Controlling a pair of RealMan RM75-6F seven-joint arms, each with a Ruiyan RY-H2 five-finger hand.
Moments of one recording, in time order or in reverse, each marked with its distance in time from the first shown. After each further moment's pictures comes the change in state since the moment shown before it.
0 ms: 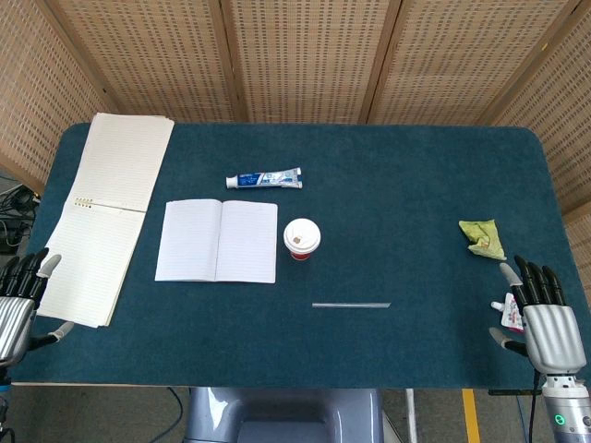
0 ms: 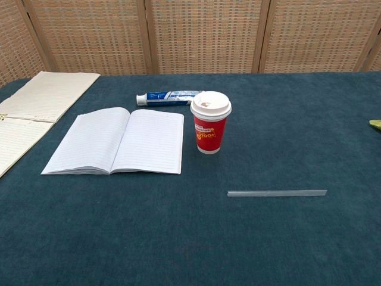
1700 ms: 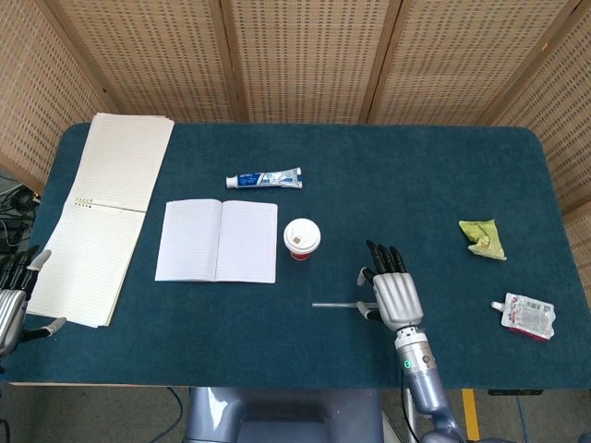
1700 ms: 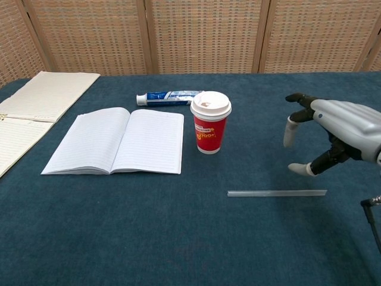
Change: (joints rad) left arm -0.026 0.010 -0.021 0.049 -0.095 -0.101 -0.094; right arm 0.308 -0.512 0.137 -0.082 0.315 -0.297 -0.482
